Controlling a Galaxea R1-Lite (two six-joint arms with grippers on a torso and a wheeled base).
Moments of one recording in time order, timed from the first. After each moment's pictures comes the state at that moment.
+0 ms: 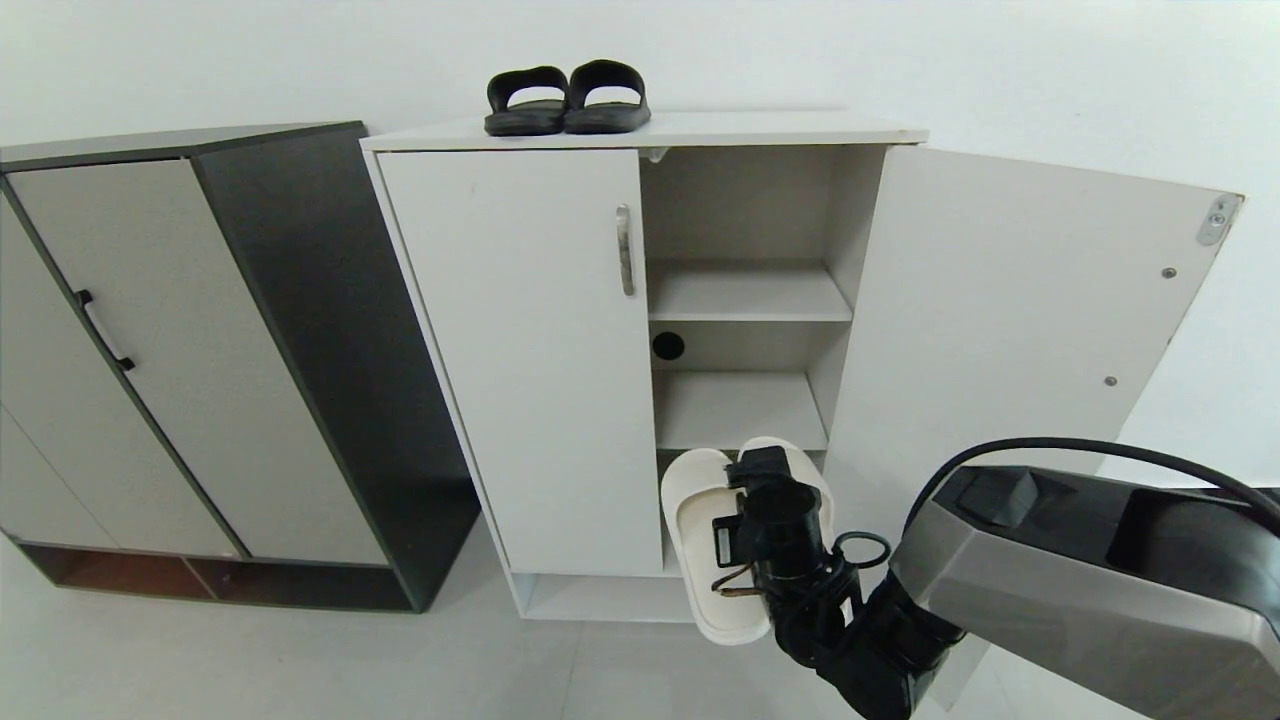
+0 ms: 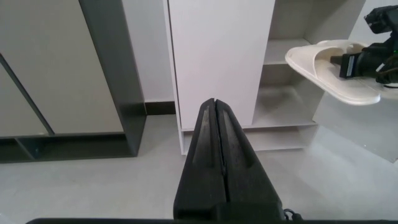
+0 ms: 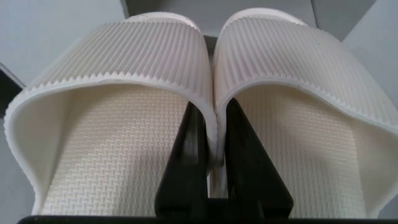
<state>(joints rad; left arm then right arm) 0.00 0.00 0.00 0.00 -0.04 0.02 0.75 2.40 -1.05 -1.11 -0.62 0.13</state>
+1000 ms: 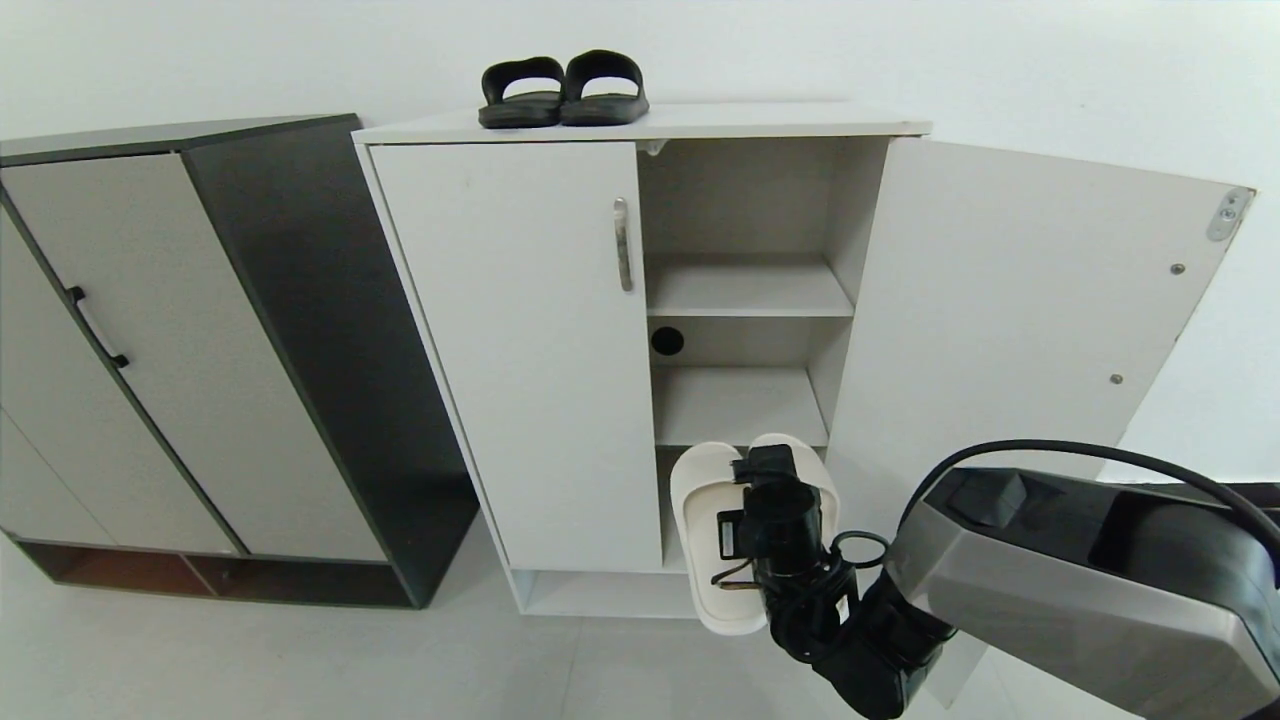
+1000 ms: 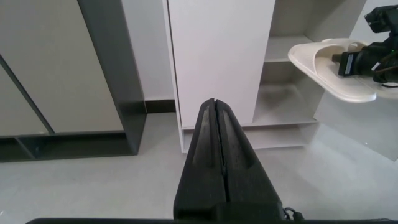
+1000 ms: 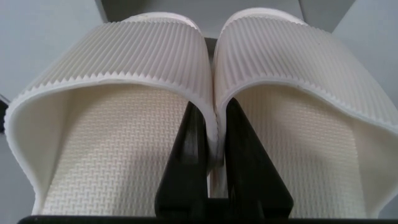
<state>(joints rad) 0.00 0.00 0.00 0.00 -0.04 0.03 0.75 2.43 -1.07 -1.13 -0.67 0.14</state>
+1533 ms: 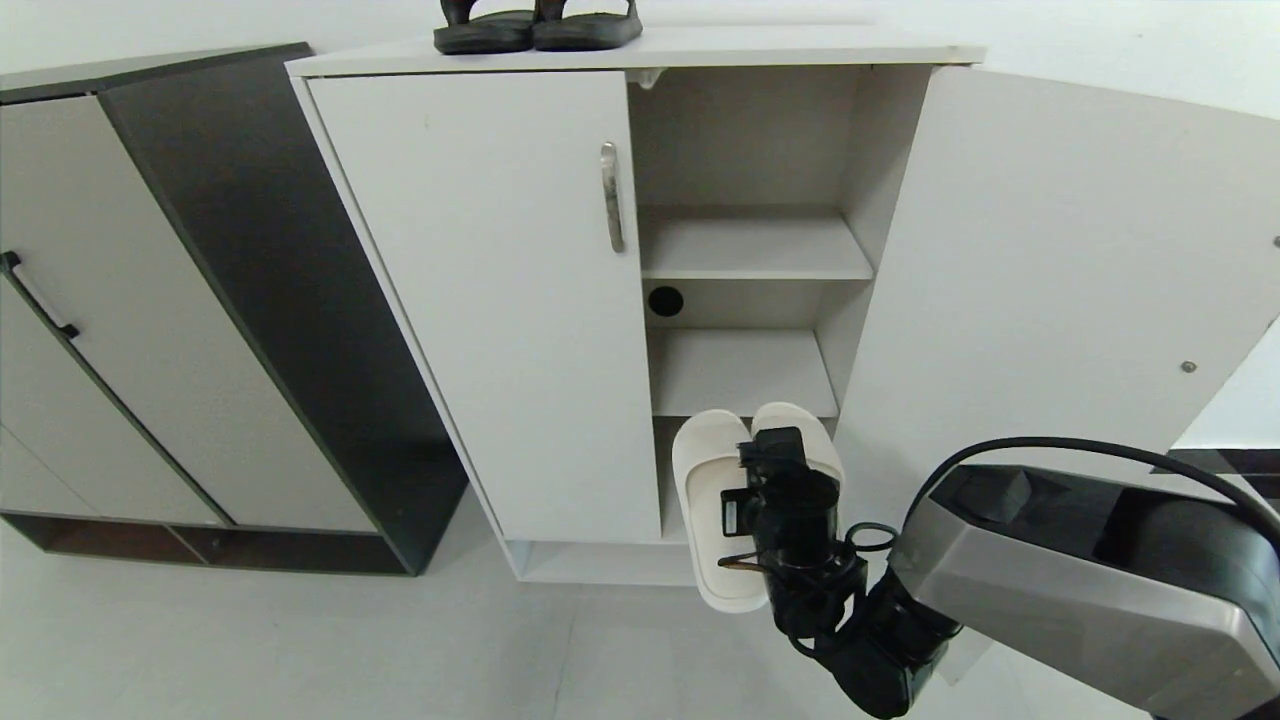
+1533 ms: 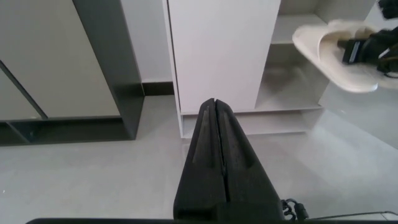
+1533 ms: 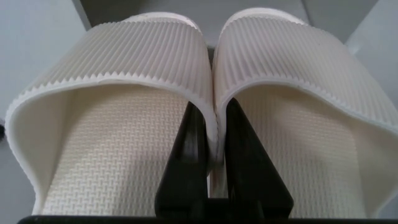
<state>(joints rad) 0.00 0.00 0.00 0.00 -0.04 0.03 0.75 2.42 -1.06 -1.33 -0.67 0.03</state>
